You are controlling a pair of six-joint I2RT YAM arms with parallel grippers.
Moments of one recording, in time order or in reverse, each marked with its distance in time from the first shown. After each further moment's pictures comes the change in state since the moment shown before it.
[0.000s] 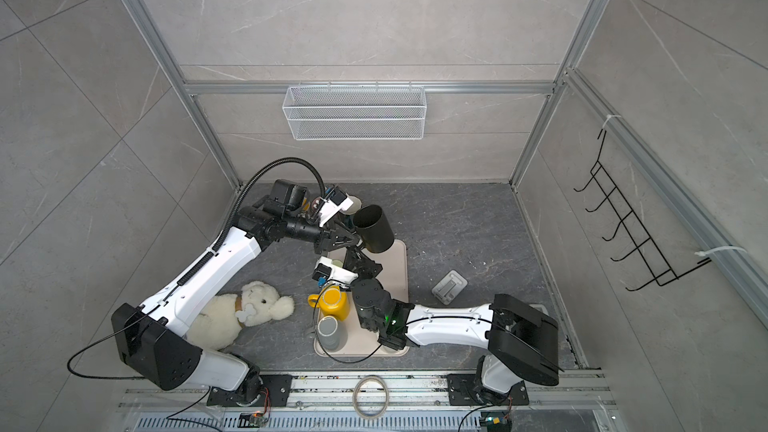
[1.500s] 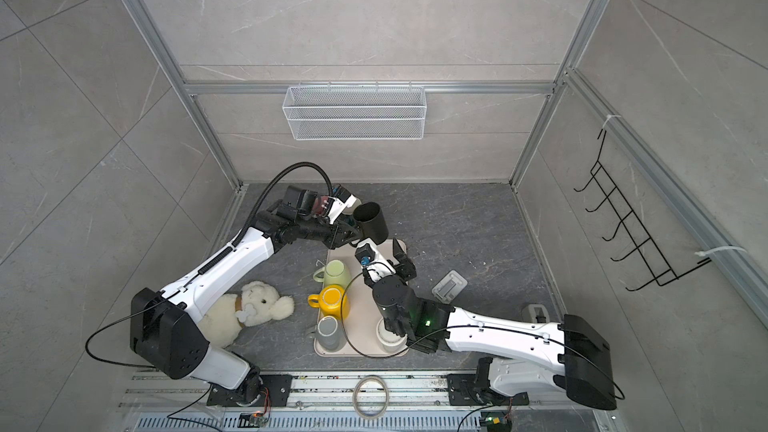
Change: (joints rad) left arm -0.013 0.064 -0.080 0.195 -0.256 -0.225; right arm 0.005 -0.341 -0.013 -0.527 0.156 0.640
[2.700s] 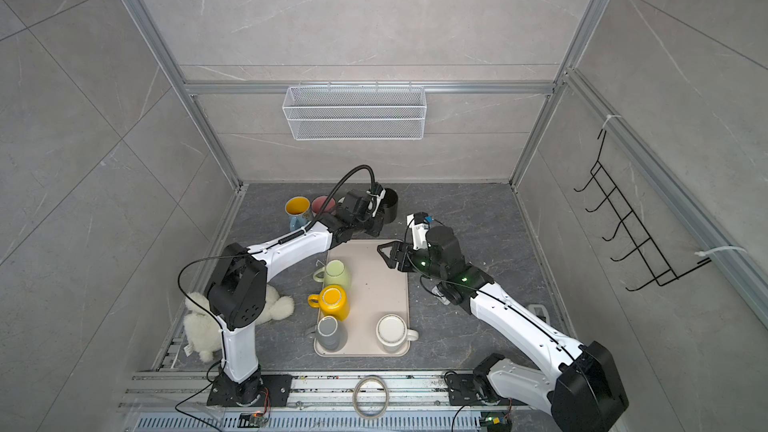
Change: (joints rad) left arm -0.188 0.437 0.184 0.358 -0.669 -0.122; right arm -0.676 -0.052 -0.051 -0.197 -1.434 1.051
